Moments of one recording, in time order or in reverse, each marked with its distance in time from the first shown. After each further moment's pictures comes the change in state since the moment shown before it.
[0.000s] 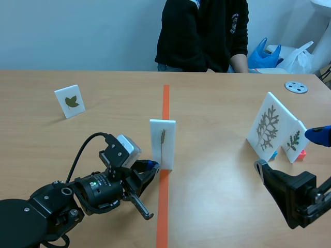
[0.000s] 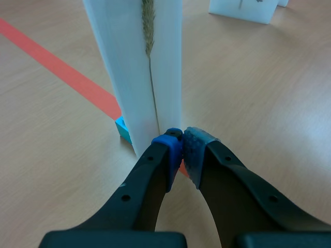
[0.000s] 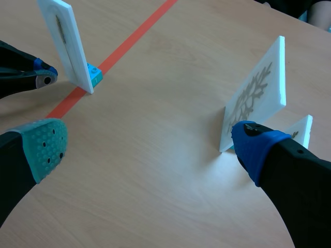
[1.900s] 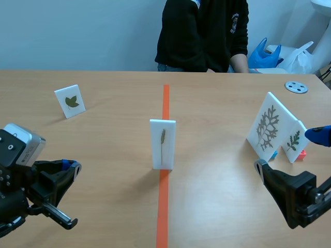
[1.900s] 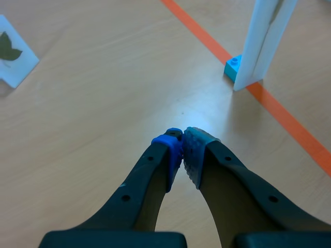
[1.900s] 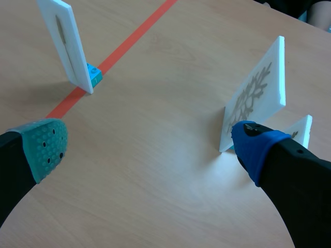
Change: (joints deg) left arm 34.8 -11.7 -23.6 46.4 -16.1 5.5 25.1; right arm 0.0 0.0 0.0 0.0 0.0 0.0 0.0
